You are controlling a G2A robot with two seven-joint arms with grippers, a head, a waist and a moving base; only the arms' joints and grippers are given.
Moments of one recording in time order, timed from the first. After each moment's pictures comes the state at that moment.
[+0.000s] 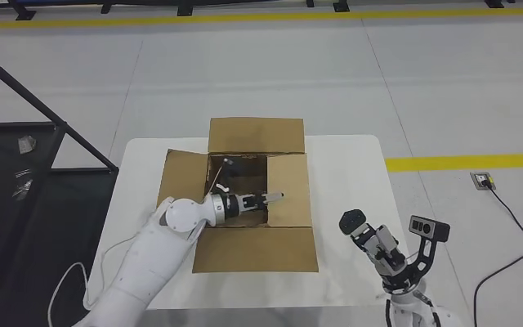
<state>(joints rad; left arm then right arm) 0.56 -1.28 -0.90 -0.96 -0.12 -0.39 -0.82 -1.44 -1.55 1.71 -1.82 0.30 -0.58 0.85</state>
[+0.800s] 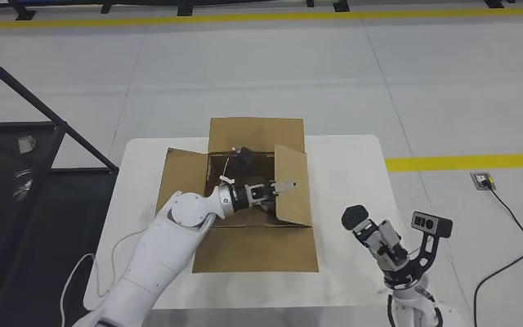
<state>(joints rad) 0.53 -1.33 -0.89 -0.98 -0.27 -0.52 -0.83 -1.42 -1.50 1.69 -1.81 0.32 -0.59 0.79</state>
